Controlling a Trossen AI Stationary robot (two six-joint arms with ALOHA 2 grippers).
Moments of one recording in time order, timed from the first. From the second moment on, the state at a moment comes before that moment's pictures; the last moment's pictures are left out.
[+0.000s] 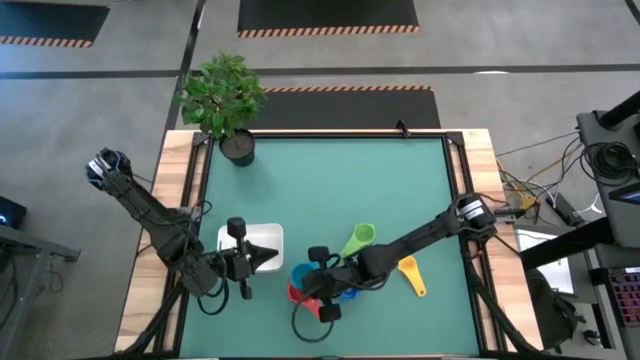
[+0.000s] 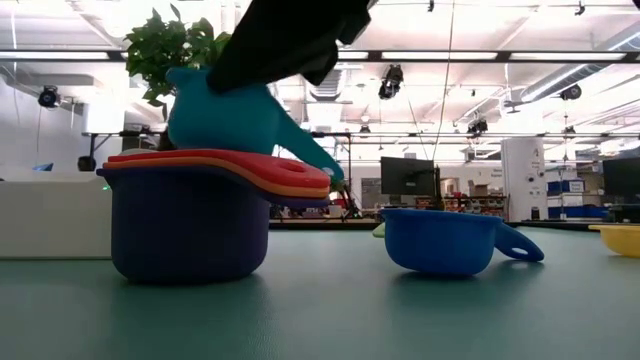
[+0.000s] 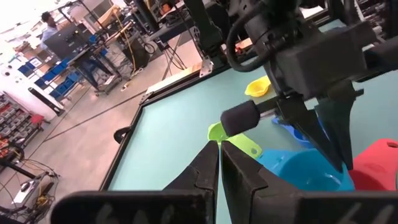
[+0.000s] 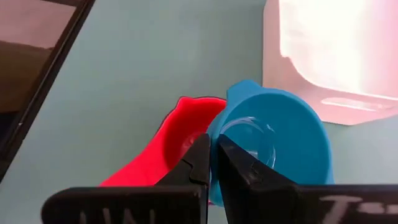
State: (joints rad) left arm -0.76 1.17 0.82 -0.11 -0.97 0.09; right arm 0.40 2.04 1.61 -0.34 0.16 0.11
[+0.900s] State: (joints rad) left arm -0.76 1.17 0.82 -0.11 -0.97 0.09; right arm 0.40 2.05 1.61 -0.32 0.12 0.11
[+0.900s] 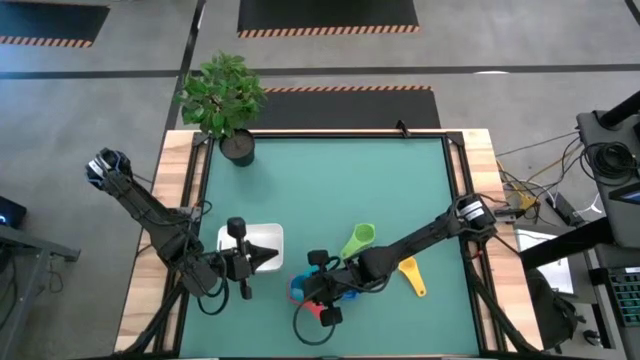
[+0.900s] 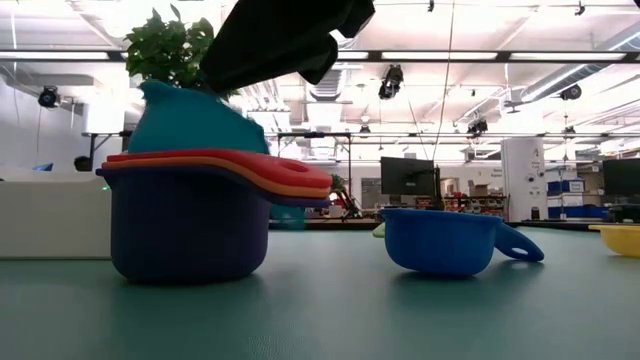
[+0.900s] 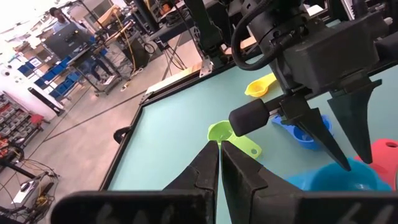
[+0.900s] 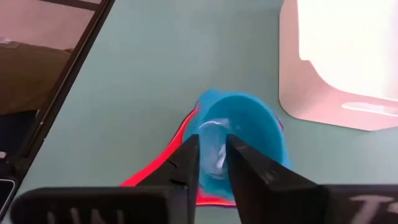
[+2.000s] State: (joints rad) left arm -0.76 1.17 0.82 -0.11 -0.97 0.09; right arm 0.39 2.15 1.62 -0.13 0.12 0.01
